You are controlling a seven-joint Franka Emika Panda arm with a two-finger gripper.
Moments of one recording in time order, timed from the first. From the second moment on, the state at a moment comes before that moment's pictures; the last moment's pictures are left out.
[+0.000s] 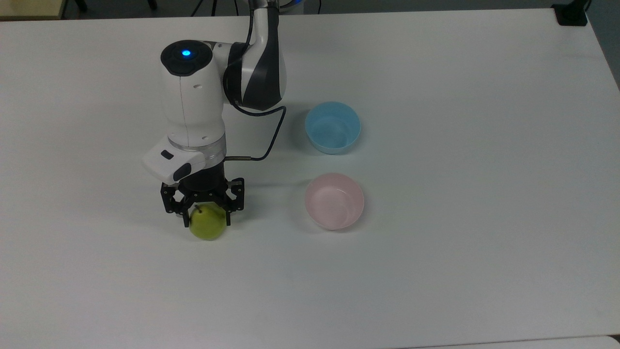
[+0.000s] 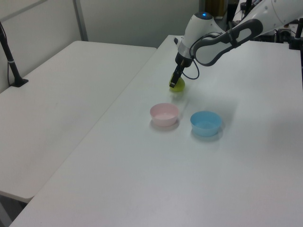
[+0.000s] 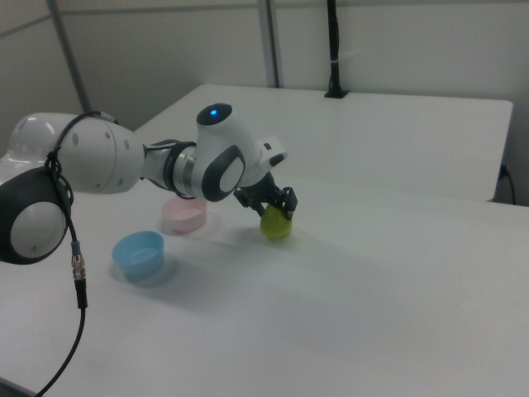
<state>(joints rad) -0.07 0.62 -0.02 -1.56 -0.02 2.59 -0.19</state>
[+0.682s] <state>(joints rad) -0.06 0.56 -0.02 -1.55 -0.02 2.56 -0.18</state>
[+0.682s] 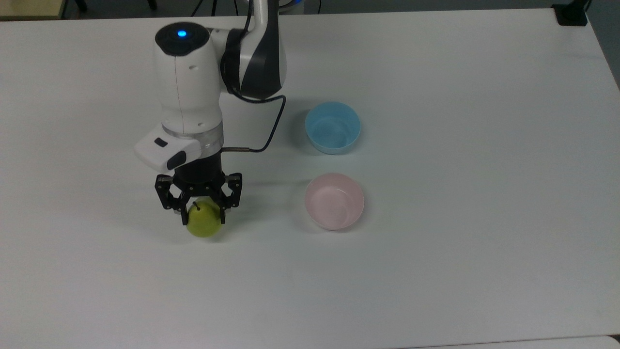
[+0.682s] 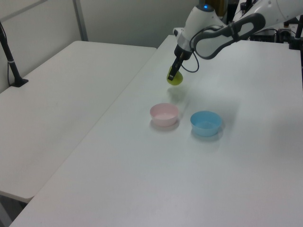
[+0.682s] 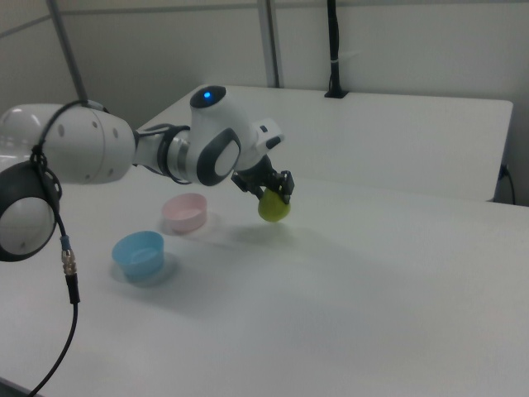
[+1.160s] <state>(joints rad) 0.07 0.48 -0.02 -1.55 -0.13 2.40 0.11</state>
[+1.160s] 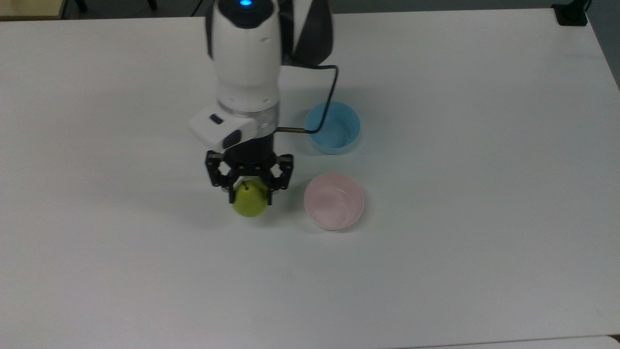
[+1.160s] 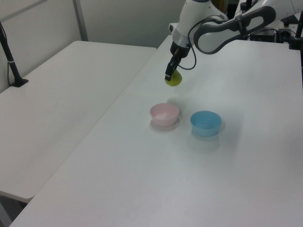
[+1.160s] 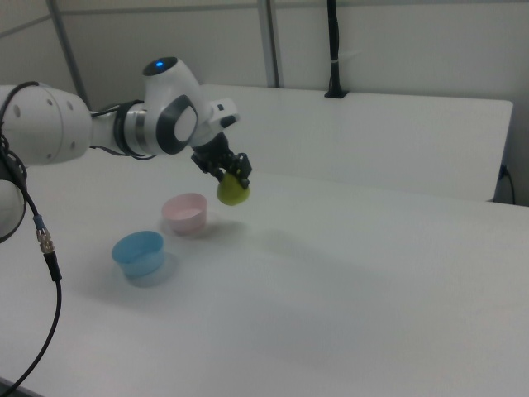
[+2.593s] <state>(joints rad) 0.26 0.55 -0.02 -1.58 -0.18 2.45 0.37</state>
